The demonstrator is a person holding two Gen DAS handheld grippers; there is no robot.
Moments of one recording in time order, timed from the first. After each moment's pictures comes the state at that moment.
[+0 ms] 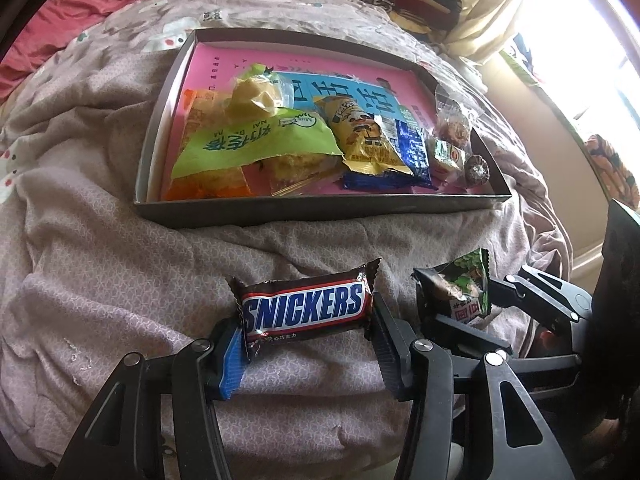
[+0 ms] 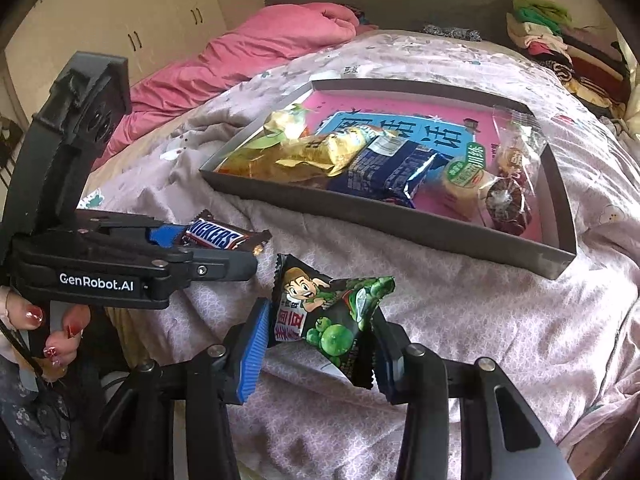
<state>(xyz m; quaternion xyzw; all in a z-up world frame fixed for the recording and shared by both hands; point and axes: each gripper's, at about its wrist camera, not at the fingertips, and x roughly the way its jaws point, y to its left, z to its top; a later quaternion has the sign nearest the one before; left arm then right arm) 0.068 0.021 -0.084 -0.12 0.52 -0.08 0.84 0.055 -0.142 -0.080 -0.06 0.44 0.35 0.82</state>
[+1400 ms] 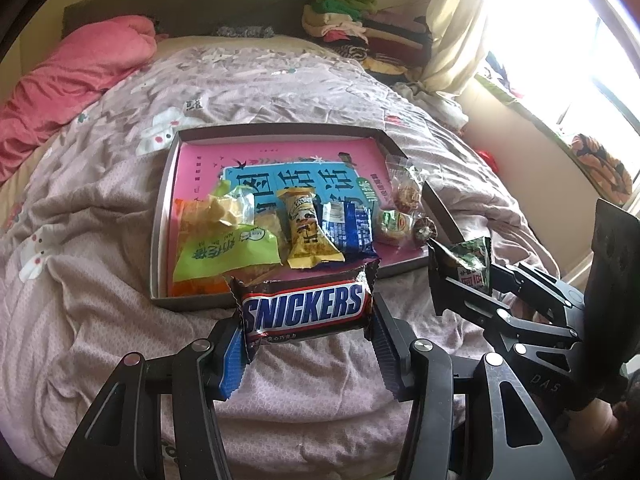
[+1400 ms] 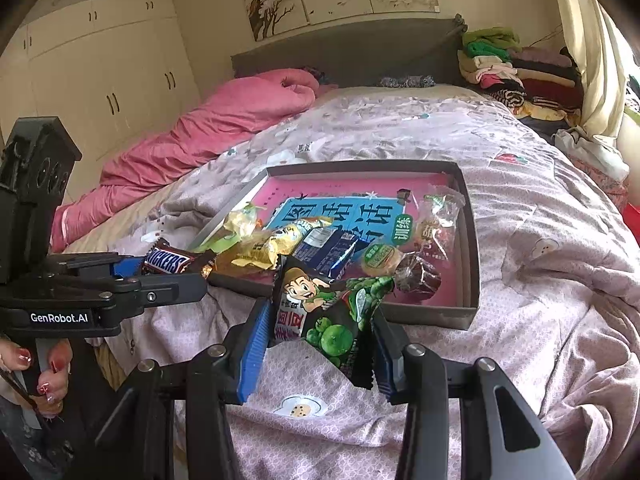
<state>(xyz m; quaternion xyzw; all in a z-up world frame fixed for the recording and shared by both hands) 0.058 0.001 -0.020 -0.08 0.43 -0.08 0.89 0.064 -0.188 -0.035 0.00 0.35 0.30 0.89</state>
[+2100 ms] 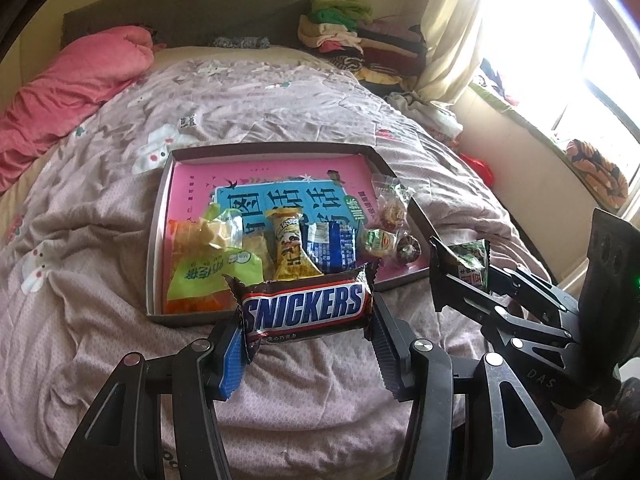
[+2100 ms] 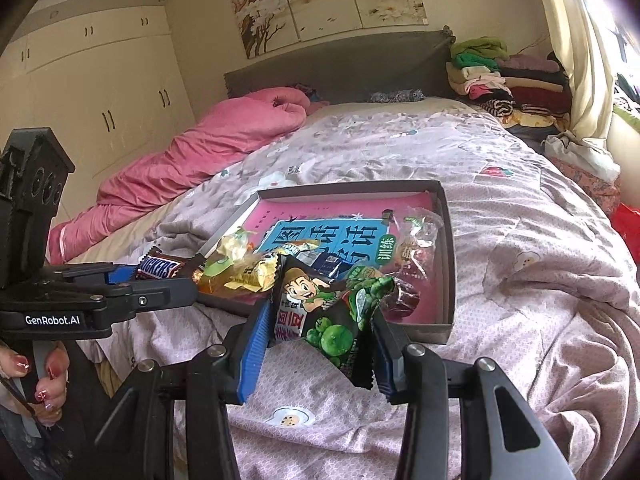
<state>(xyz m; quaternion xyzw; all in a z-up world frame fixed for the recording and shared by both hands) 0.059 -0.008 -0.003 -0.08 0.41 -0.09 0.90 0.064 -0.203 -0.022 0.02 0.33 0.29 0.90</state>
